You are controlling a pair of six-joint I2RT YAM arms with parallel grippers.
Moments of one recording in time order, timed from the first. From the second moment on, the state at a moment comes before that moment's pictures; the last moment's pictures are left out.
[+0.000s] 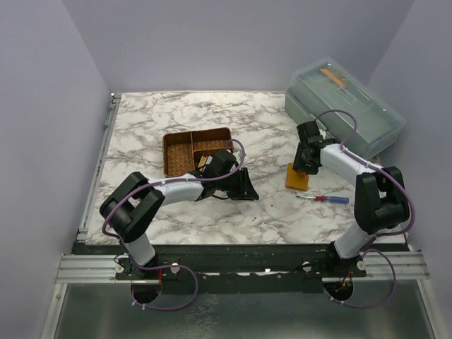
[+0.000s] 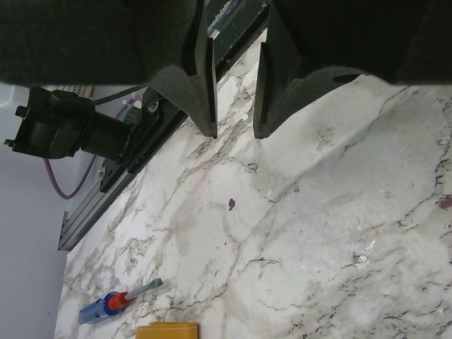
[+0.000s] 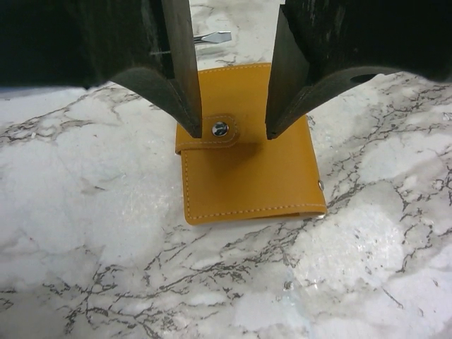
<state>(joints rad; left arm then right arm) -0.77 1.68 0.86 0.13 0.45 -0.88 0.25 1.65 1.06 -0.55 0.24 0.49</state>
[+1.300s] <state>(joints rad) -0.73 1.46 1.02 -0.05 0.46 -0.83 0.22 1.46 1.14 -0.62 0.01 0.40</state>
